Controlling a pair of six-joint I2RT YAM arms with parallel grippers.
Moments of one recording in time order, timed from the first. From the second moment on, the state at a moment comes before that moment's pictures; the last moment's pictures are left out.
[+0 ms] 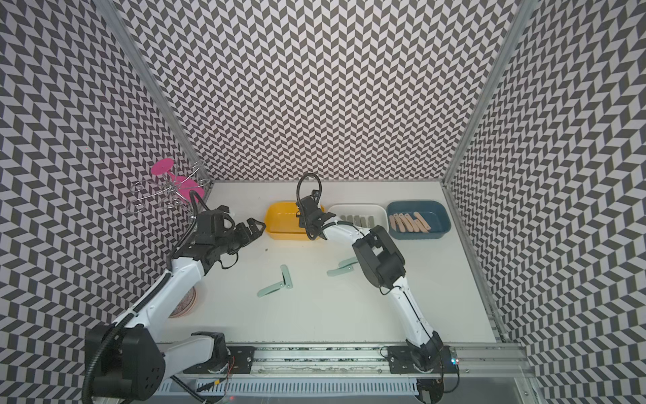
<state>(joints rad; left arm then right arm) -0.08 1.19 0.84 -0.33 0.29 -0.62 0.70 2.35 1.82 -0.22 0.28 0.63</state>
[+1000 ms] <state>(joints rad) -0.25 1.09 0.74 -0.40 0.22 -0.65 0.70 2.07 1.71 -0.16 0.03 0.54</state>
